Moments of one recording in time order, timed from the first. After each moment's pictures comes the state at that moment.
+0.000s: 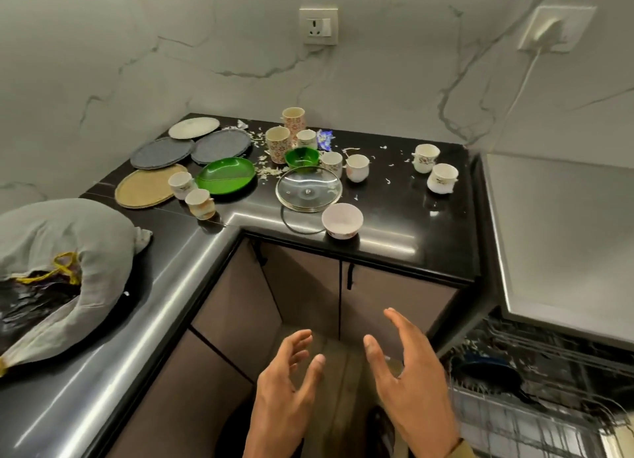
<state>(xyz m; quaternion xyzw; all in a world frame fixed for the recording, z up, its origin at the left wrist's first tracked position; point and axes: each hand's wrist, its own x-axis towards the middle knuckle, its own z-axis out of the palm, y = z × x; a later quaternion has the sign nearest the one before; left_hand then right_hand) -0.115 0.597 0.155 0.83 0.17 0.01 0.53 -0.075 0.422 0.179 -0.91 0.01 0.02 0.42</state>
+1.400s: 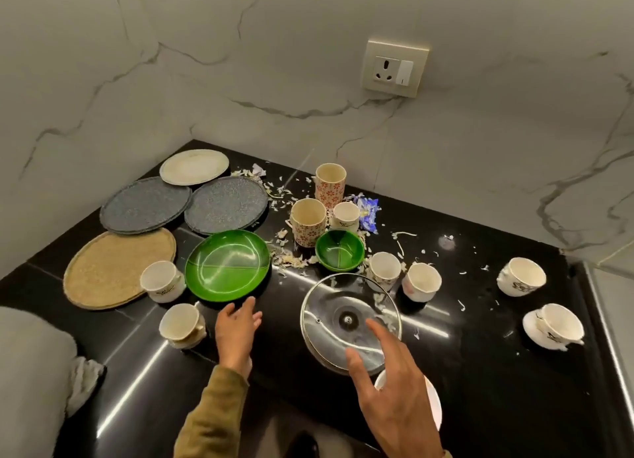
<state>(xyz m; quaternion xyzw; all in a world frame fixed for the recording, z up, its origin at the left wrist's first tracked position) 0.317 0.830 0.083 0.51 0.45 0.12 0.72 0.272 0.588 0.180 -0.90 -0.06 0.03 0.44</state>
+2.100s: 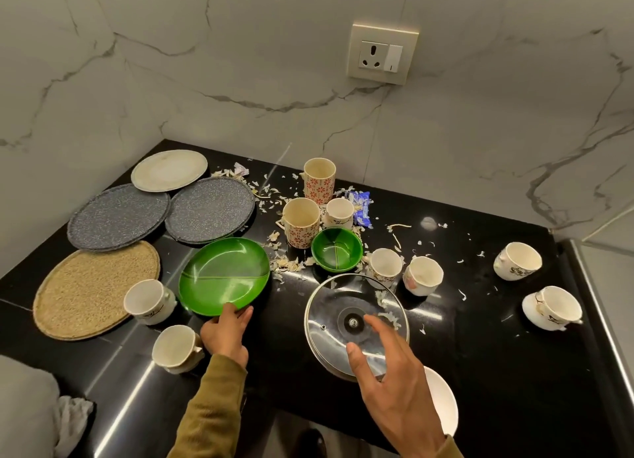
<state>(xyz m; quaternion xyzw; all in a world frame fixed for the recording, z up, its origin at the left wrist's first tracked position) 0.356 0.863 0.067 0.36 0.50 0.22 0.76 0.291 0.612 0.168 -0.91 -0.03 0.04 0.41</state>
